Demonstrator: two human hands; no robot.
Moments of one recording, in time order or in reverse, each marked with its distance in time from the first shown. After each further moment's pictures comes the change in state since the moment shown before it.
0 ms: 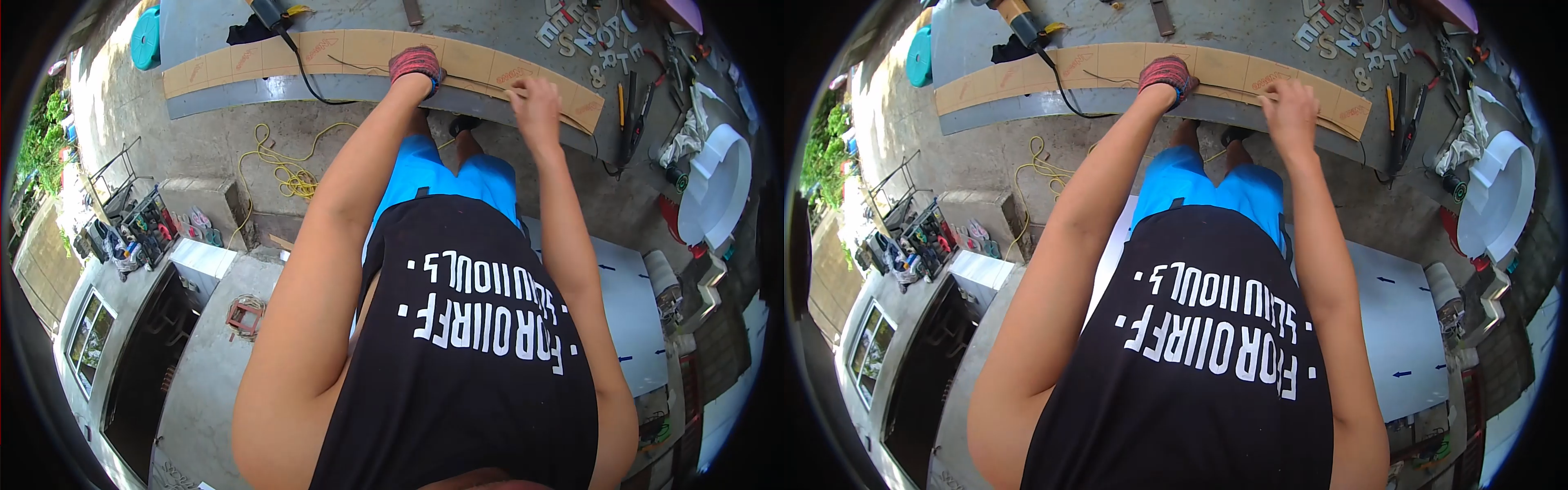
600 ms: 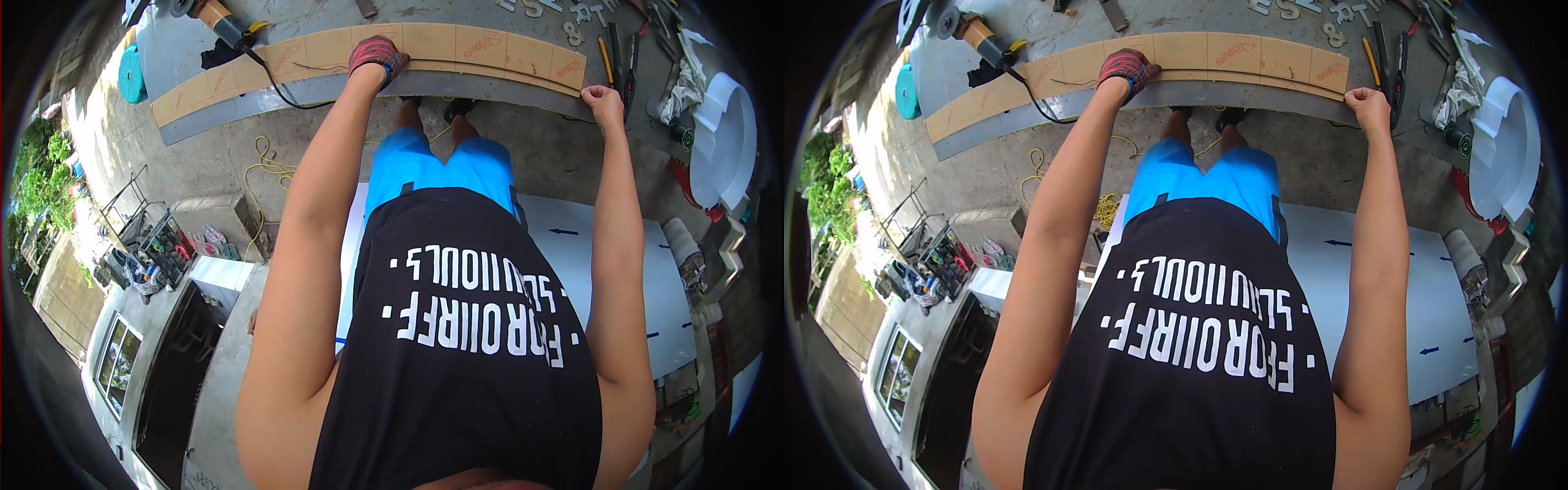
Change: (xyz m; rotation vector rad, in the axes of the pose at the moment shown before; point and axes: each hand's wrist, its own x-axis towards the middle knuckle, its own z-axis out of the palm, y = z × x) left_hand 0.013 -0.011 0.011 0.090 0.022 0.106; right_hand -0.032 0.234 -0.037 0.162 -0.153 0.604
